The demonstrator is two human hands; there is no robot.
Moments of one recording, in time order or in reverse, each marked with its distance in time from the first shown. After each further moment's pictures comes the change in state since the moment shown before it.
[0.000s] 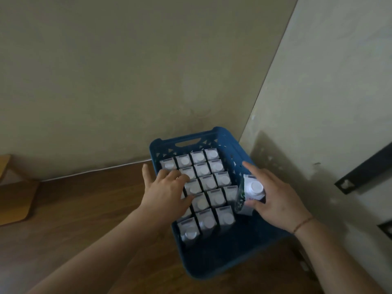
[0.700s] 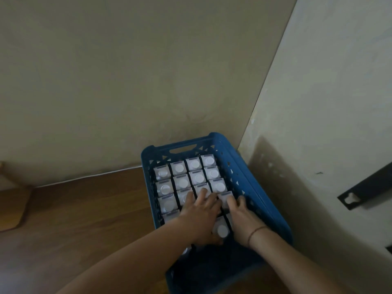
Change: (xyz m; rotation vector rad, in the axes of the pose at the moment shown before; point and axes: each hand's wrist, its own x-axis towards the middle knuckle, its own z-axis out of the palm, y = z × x) left_hand 0.044 0.069 0.052 0.193 -0.410 0.324; right_hand 0.024 0.003 0.070 -0.169 -0.549 0.269
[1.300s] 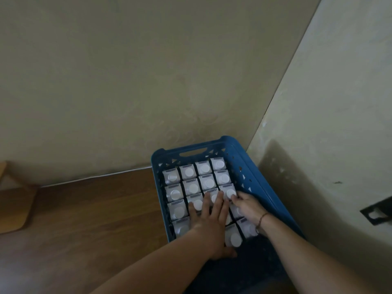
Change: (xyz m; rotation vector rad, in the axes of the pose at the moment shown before) left_hand 0.006 0.002 0.009 -0.167 -0.178 -0.139; right_hand 0.058 -0.005 -0.010 0.972 -0.001 0.189
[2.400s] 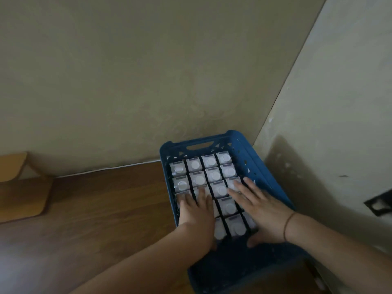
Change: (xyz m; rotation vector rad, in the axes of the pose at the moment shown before) left_hand -0.041 -0.011 -0.005 0.282 -0.014 -0.246; right_hand -0.065 -0.011 -0.025 -1.381 -0.232 -0.503
